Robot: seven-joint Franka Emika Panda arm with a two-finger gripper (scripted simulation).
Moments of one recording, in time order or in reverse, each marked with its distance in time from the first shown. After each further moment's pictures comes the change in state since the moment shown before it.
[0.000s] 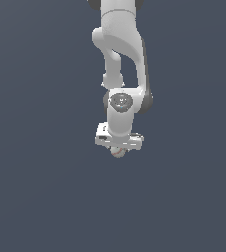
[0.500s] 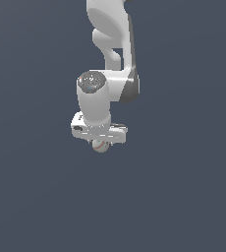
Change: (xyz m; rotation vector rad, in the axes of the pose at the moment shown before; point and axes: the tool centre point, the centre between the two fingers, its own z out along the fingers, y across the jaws) arm 0.024 0.073 -0.077 0.001 0.001 0.002
